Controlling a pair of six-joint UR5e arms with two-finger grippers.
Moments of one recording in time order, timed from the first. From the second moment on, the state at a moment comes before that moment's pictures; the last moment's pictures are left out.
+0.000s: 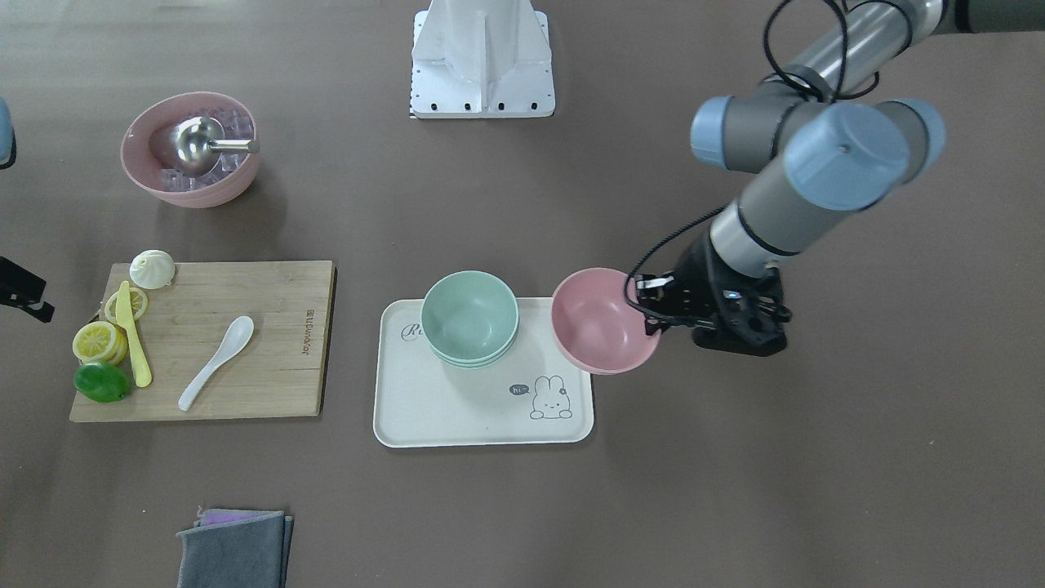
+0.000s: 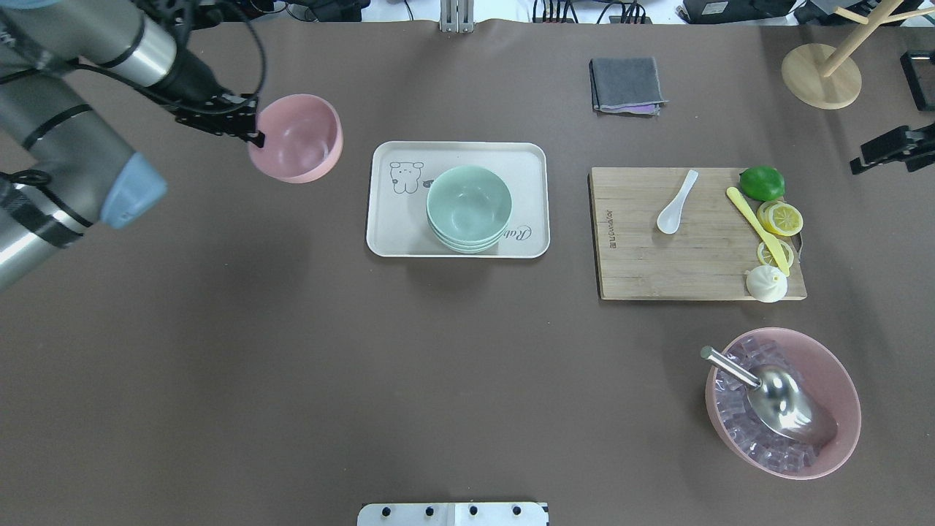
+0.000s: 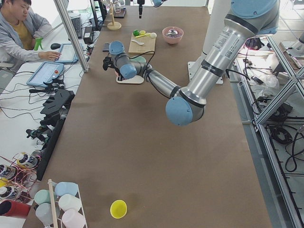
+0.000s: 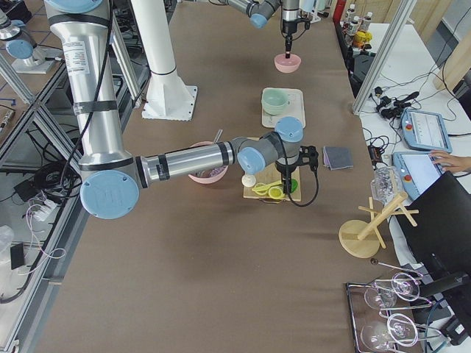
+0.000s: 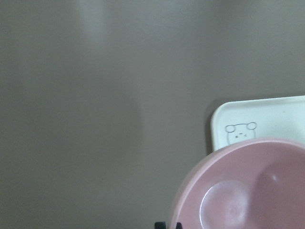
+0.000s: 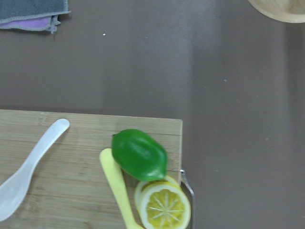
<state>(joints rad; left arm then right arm) -0.88 -2.30 -1.51 -1.76 -2.21 -0.96 1.16 -1.43 1.67 -1.24 2.27 0.64</state>
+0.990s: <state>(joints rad) -0.71 -2.47 -1.39 -1.76 -2.06 -1.01 0.92 -1.32 1.61 -1.16 2.12 0.98</state>
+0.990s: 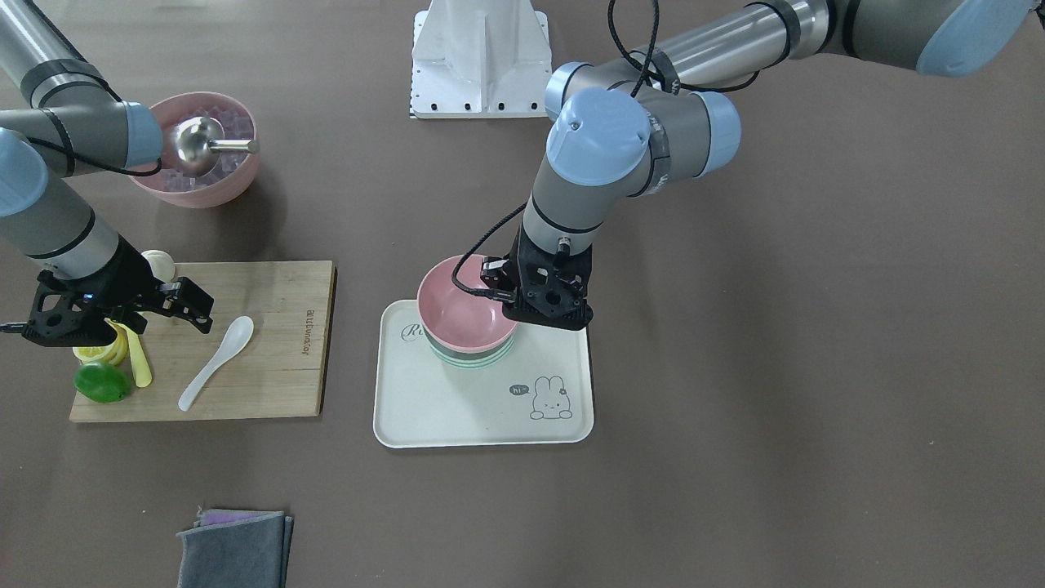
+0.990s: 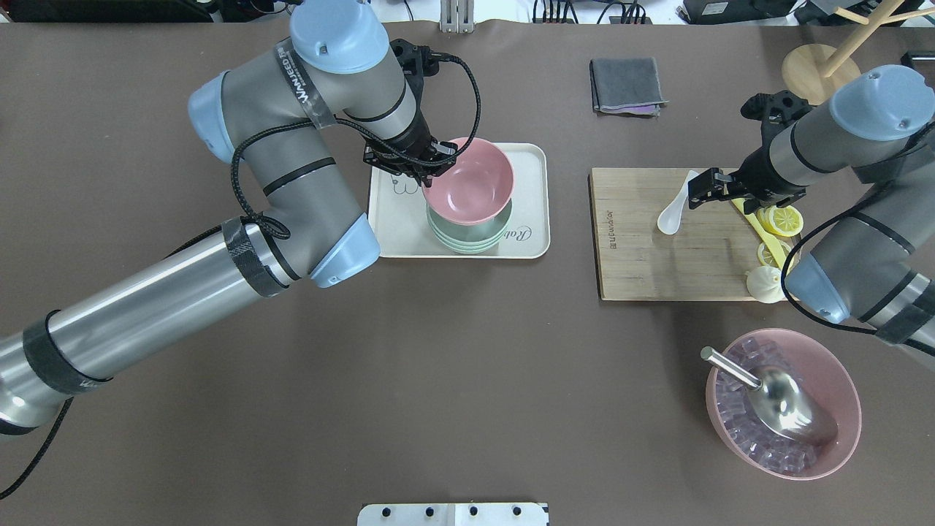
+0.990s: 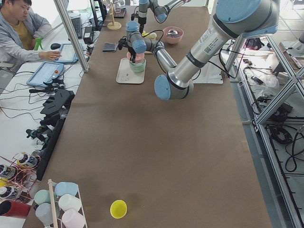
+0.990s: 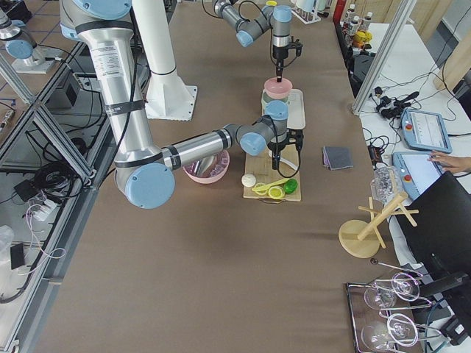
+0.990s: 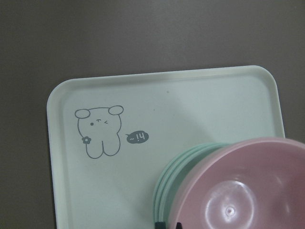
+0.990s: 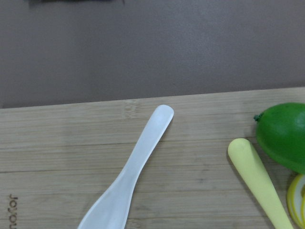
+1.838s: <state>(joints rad) -0.71 -2.46 -1.39 -1.78 -2.05 -1.01 0.92 -1.18 1.47 -1.16 2.12 1.19</state>
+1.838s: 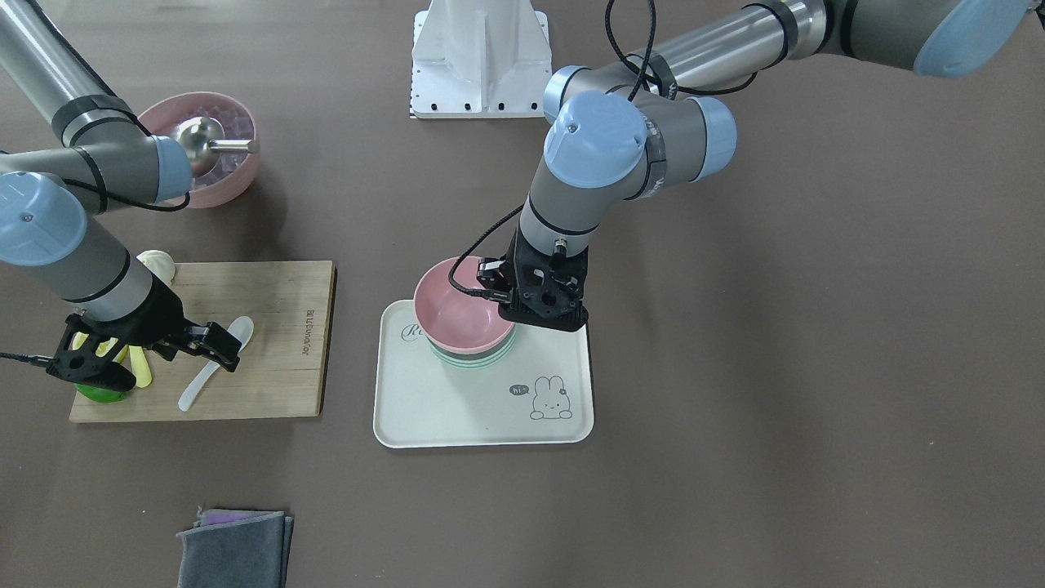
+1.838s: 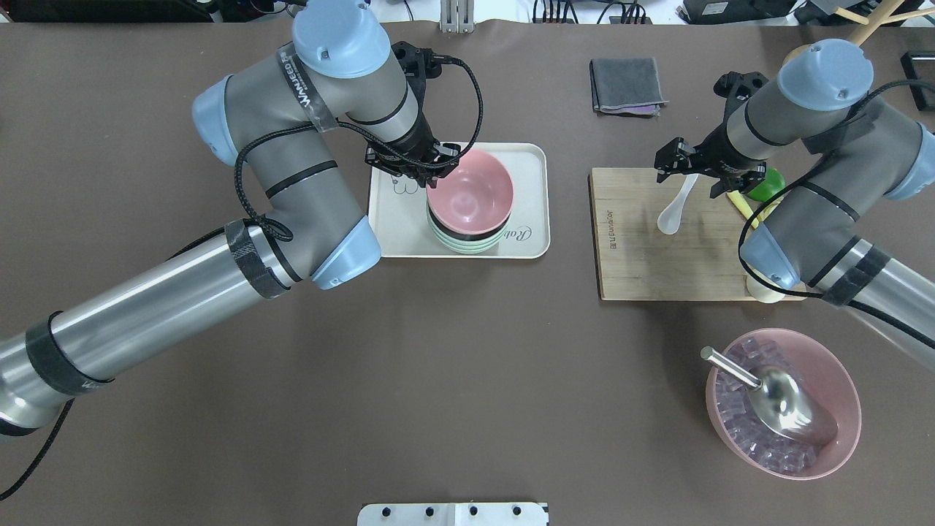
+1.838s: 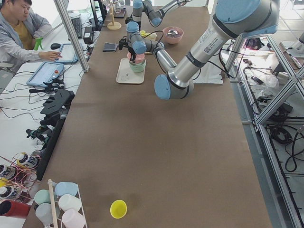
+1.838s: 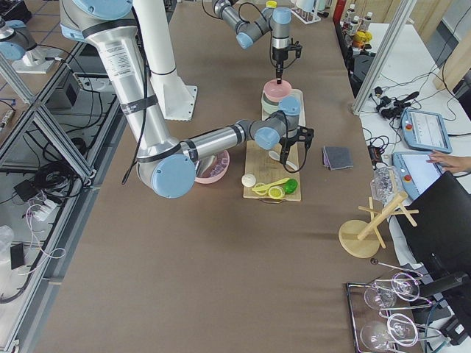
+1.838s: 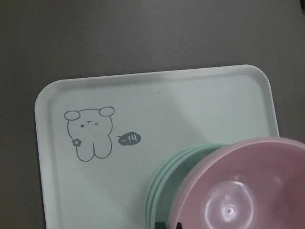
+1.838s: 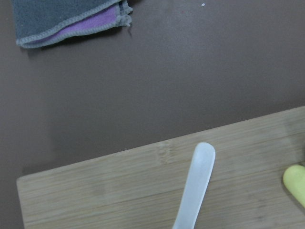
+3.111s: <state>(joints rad) -0.70 -2.44 -1.39 -1.84 -2.01 -1.01 0.93 -1.13 1.44 -1.18 2.17 1.22</state>
